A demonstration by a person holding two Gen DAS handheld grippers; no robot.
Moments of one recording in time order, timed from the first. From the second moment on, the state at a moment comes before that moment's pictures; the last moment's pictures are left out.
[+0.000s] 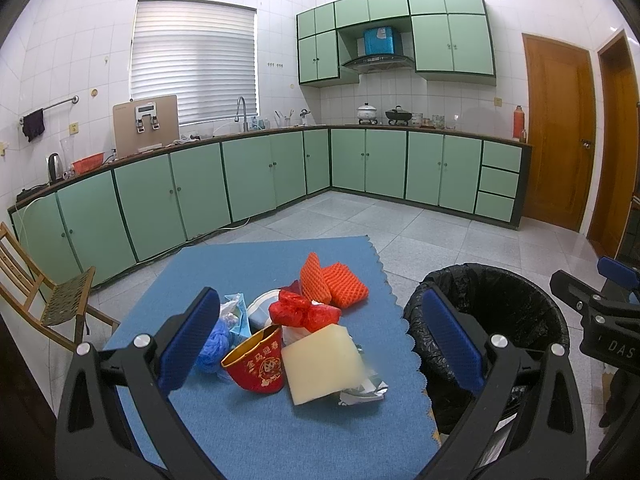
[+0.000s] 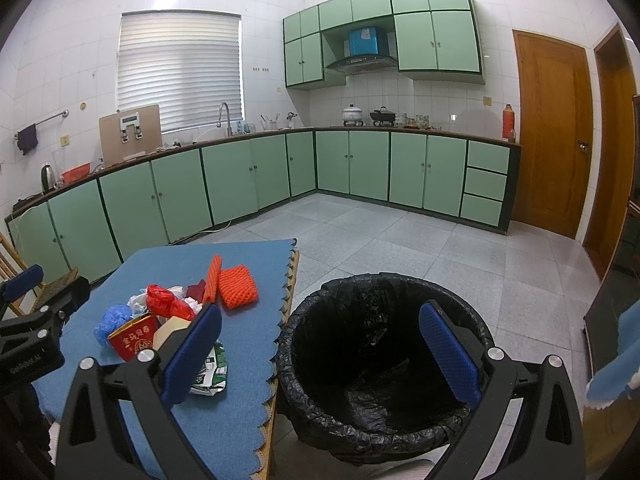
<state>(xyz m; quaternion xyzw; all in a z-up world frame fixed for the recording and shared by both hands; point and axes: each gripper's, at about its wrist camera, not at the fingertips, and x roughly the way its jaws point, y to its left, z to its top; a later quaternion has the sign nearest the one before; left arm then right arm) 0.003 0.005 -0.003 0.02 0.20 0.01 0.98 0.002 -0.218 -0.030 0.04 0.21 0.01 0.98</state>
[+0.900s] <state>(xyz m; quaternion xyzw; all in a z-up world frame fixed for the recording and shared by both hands) 0.003 0.006 -0.003 0.02 0.20 0.01 0.98 0.003 -0.218 -0.032 0.04 0.21 0.01 0.98</state>
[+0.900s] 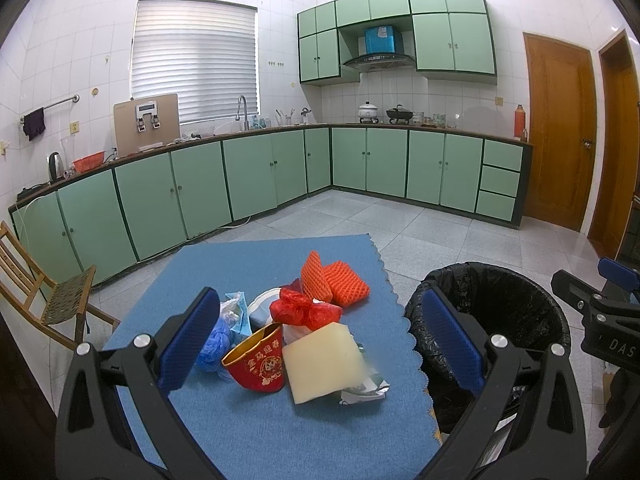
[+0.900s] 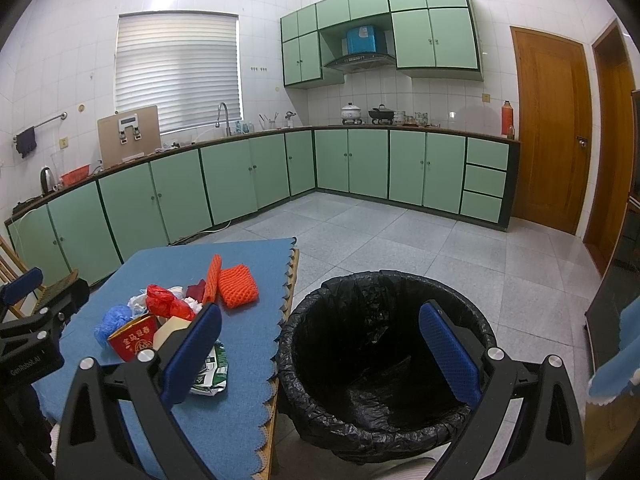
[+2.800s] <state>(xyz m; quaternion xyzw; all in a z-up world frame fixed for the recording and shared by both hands) 0.060 0.131 -0.120 0.00 0.29 0.12 0.95 0.121 -0.070 -0.159 0.03 0.35 0.21 0.91</state>
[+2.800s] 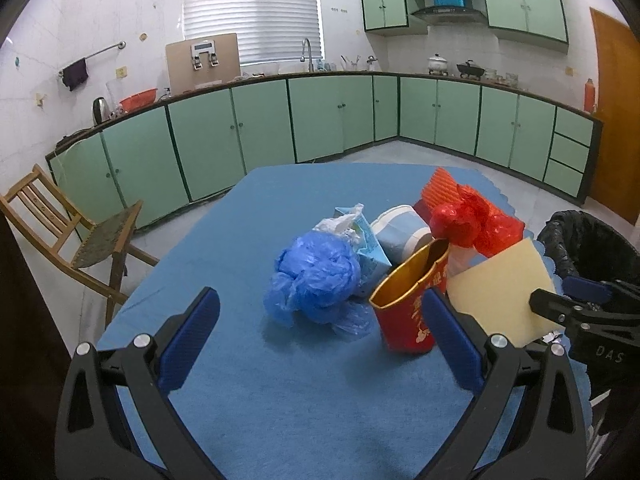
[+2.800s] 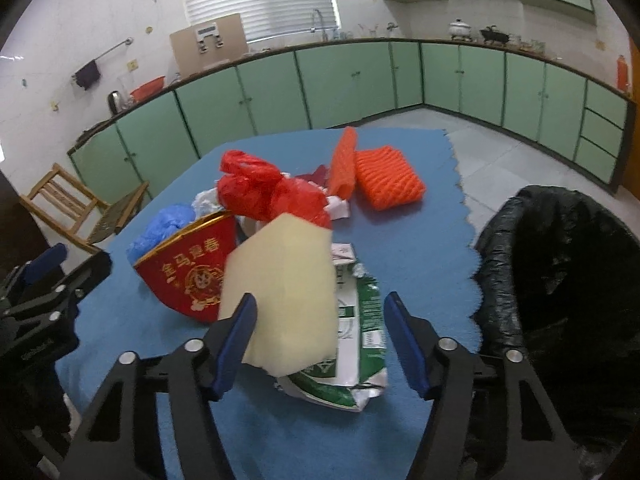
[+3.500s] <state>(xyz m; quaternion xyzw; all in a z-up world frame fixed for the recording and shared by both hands) 0.093 0.111 -0.157 0.01 0.33 0.03 0.94 0.123 -0.079 -0.158 0.06 0.36 0.27 0.89</state>
